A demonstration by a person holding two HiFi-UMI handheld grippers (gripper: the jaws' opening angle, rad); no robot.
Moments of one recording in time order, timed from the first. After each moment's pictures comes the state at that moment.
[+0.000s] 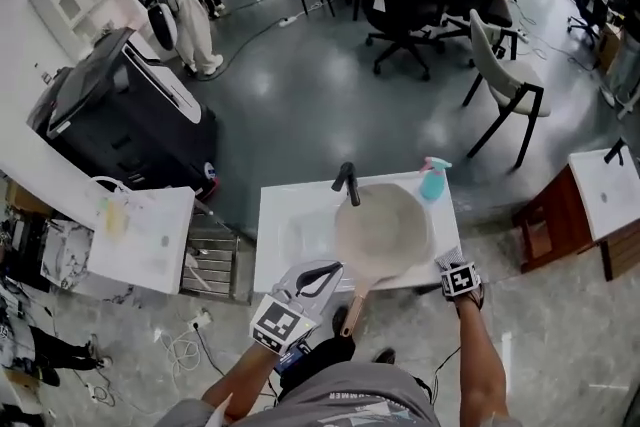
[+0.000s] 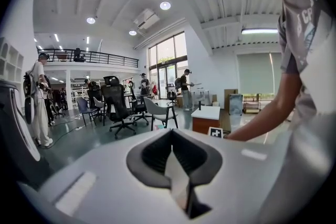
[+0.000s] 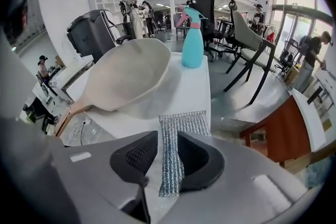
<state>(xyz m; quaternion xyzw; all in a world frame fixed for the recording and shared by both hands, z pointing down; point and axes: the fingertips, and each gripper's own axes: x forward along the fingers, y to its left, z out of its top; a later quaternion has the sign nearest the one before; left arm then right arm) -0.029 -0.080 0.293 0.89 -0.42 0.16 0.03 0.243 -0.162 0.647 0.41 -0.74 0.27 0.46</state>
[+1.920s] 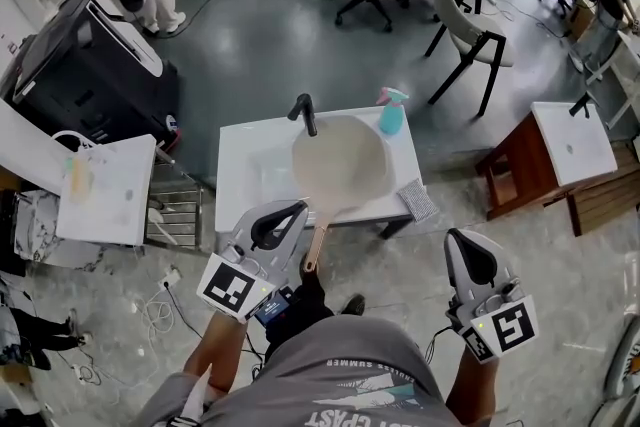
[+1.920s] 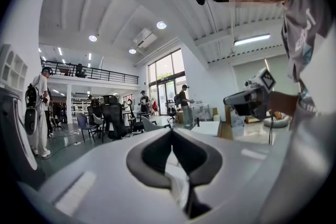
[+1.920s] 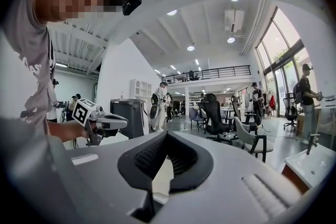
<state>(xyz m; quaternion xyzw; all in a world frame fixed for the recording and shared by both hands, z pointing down) 0.010 -0.016 0.218 0.90 -0.44 0.08 -0.04 0.223 0.009 0.199 0.43 -0.90 0.03 0.06</state>
